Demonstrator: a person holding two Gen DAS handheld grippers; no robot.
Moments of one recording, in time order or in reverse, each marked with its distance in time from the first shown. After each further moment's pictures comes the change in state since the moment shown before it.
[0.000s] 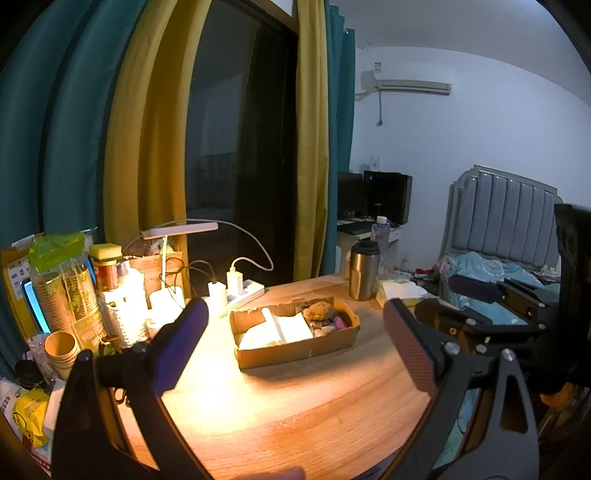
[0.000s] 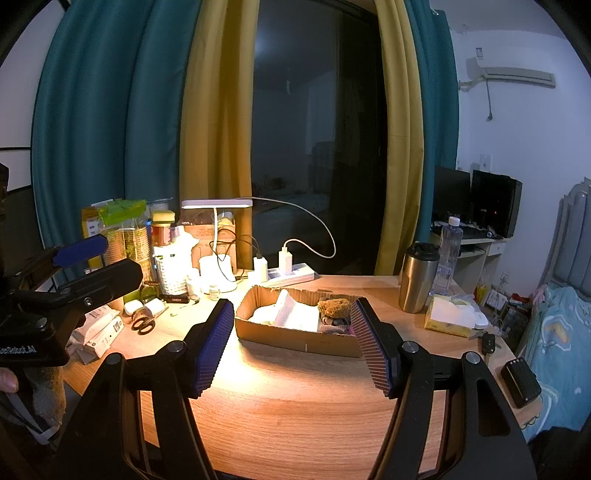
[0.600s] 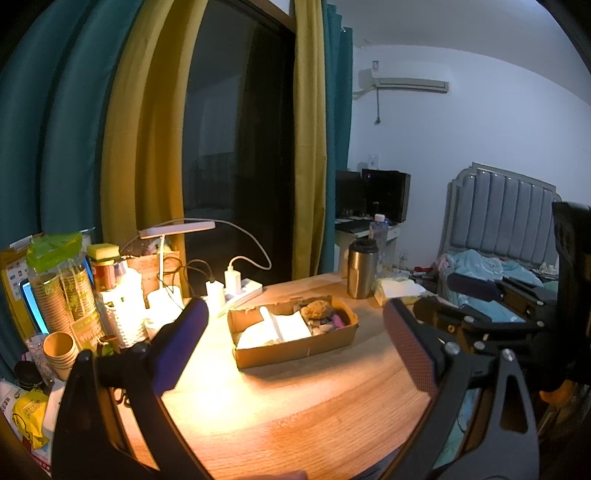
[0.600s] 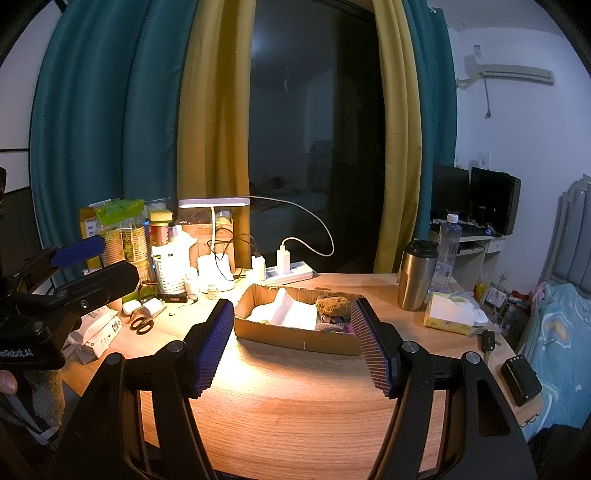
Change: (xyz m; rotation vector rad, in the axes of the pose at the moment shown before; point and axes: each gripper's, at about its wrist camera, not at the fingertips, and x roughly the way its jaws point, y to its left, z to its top) left arm 0.002 -0.003 0.001 0.005 0.007 -0.008; right arm 0.000 -0.006 -0.006 0.007 0.003 -0.001
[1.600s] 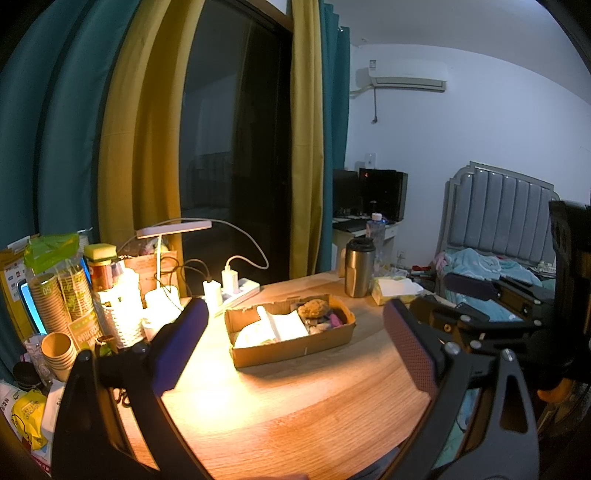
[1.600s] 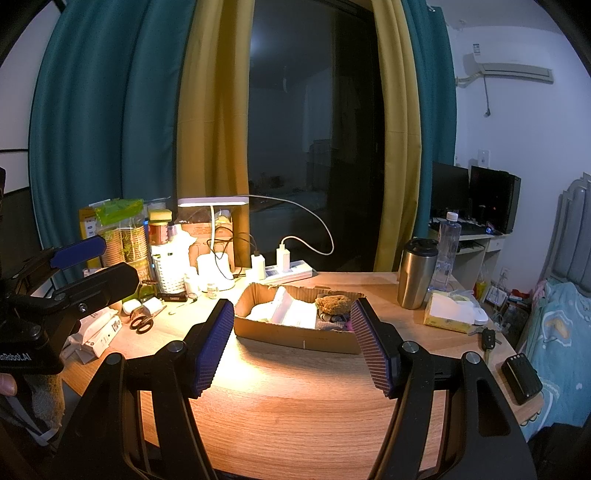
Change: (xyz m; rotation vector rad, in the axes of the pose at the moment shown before) left arm 0.001 -0.001 -0.001 0.003 0.002 -0.004; right arm 0.000 -0.003 -0.001 0.005 0.003 -0.004
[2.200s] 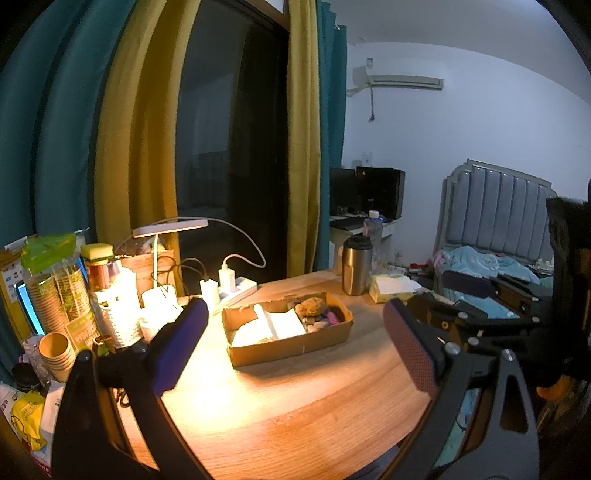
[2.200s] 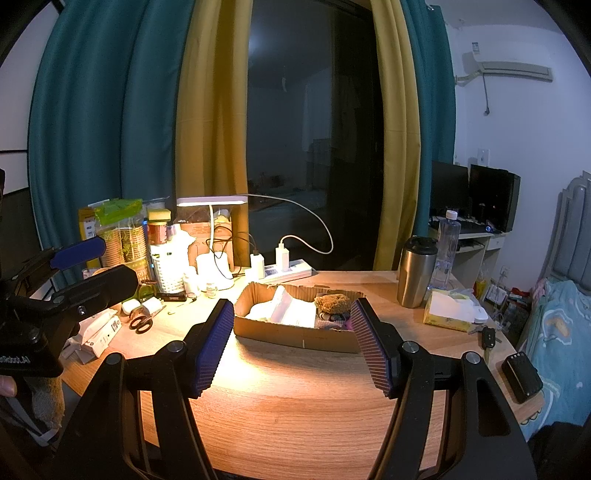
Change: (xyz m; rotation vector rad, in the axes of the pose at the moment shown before) left arm 0.001 -0.006 -0.001 0.009 0.007 -0.011; right arm 0.000 -0.001 -0.001 0.003 0.002 0.000
